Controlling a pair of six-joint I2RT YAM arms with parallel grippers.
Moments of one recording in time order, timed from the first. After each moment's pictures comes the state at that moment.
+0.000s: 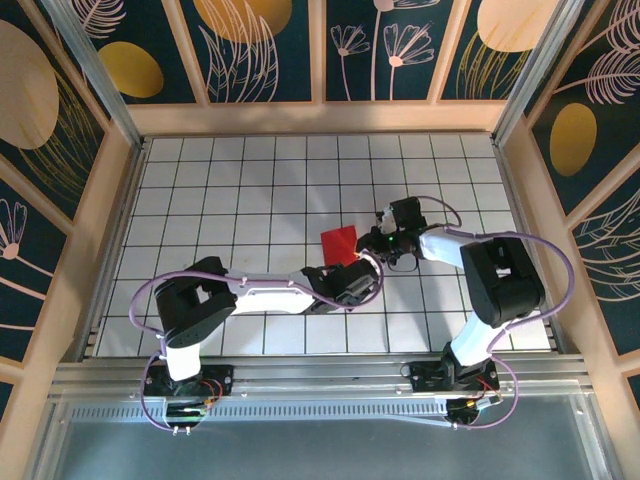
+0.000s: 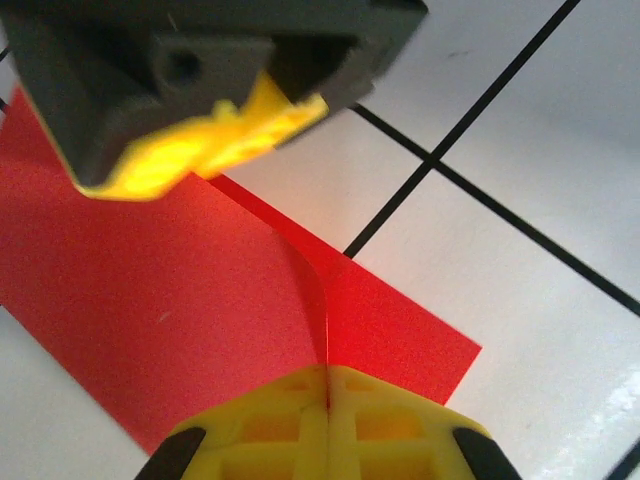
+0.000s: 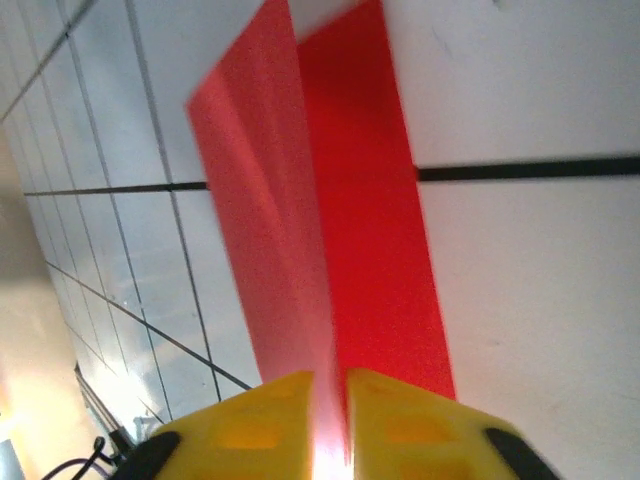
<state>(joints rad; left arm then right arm) -1.17 1.86 1.12 -0.20 -0.34 -0.20 0.35 1.66 0.81 -0.13 -0.62 0.68</state>
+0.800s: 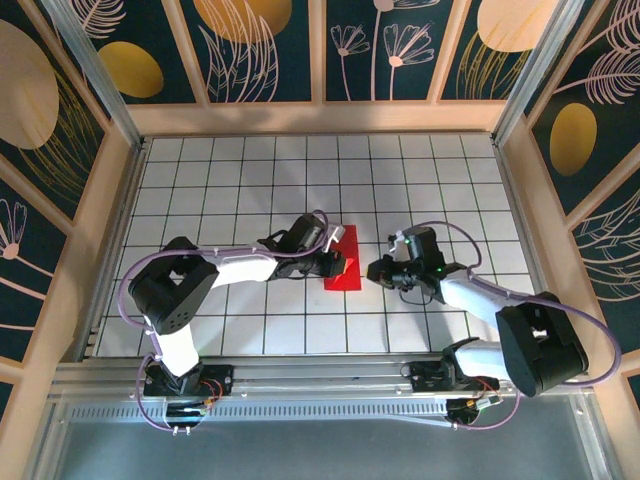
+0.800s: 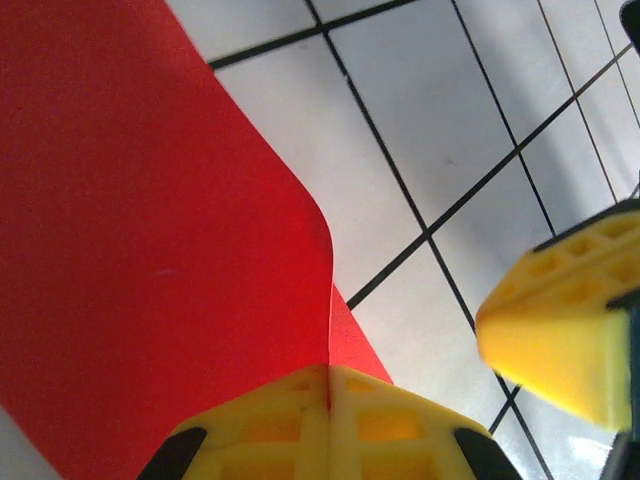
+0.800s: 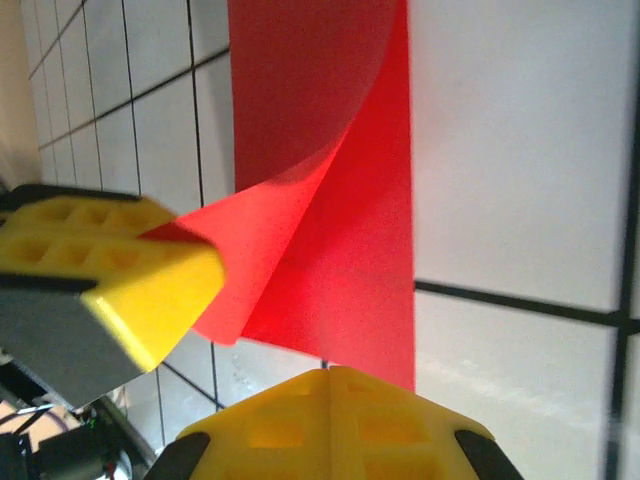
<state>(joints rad) -0.80 1.81 0.95 0.06 0.38 -0.55 0.42 1.28 0.45 -0.03 -0.56 0.71</state>
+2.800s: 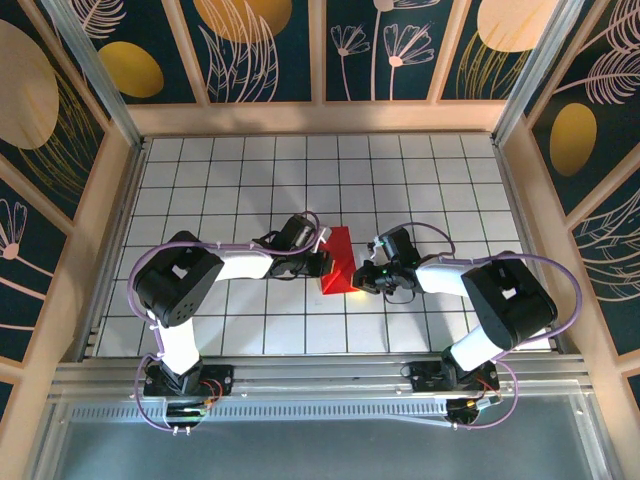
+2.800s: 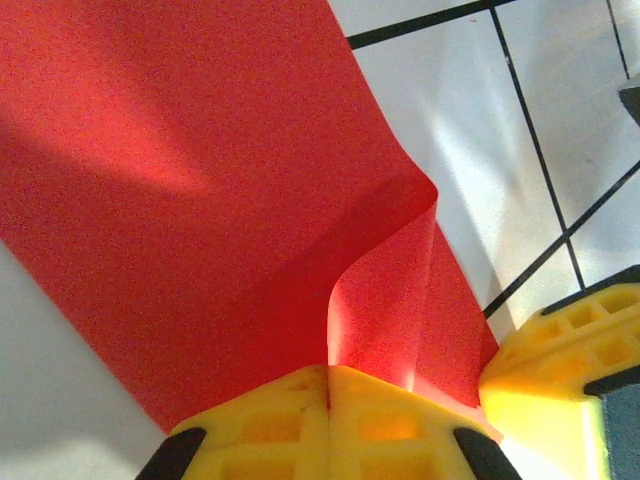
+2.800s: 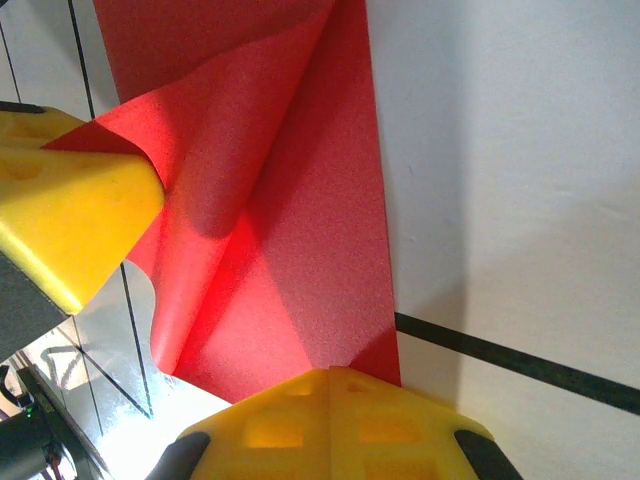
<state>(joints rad) -0.73 1.85 0.91 0.05 0.34 -0.52 0.53 1.55 0.54 0.00 -0.52 0.70</state>
